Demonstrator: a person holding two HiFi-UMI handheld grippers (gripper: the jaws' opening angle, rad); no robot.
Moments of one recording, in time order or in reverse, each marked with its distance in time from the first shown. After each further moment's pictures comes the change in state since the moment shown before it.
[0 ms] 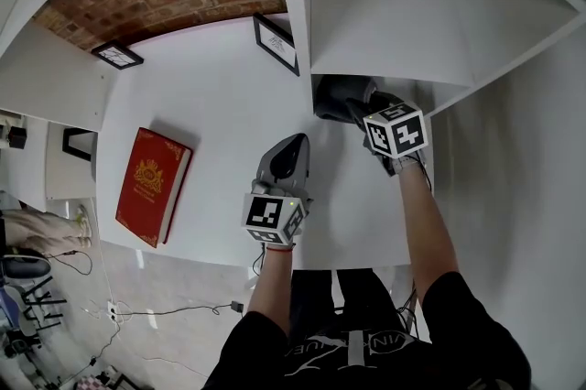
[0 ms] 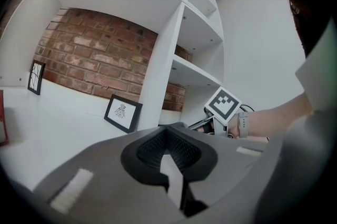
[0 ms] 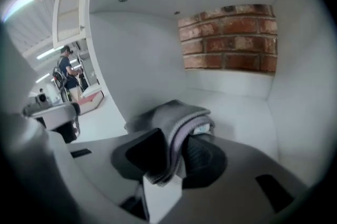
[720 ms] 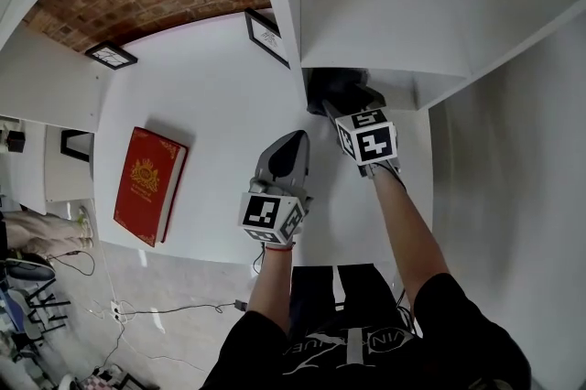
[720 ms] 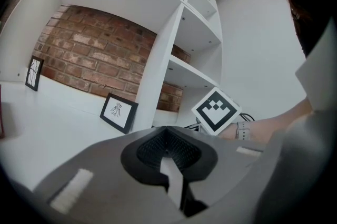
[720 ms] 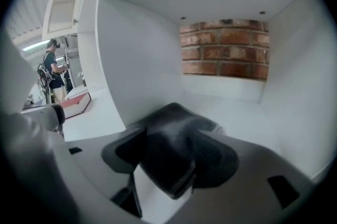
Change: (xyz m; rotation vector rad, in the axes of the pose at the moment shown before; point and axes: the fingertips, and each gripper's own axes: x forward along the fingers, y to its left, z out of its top) left arm 0.001 -0.012 0.002 -0.019 -0.010 -0.027; right arm 0.011 0.014 0.004 0.011 -0.066 -0.177
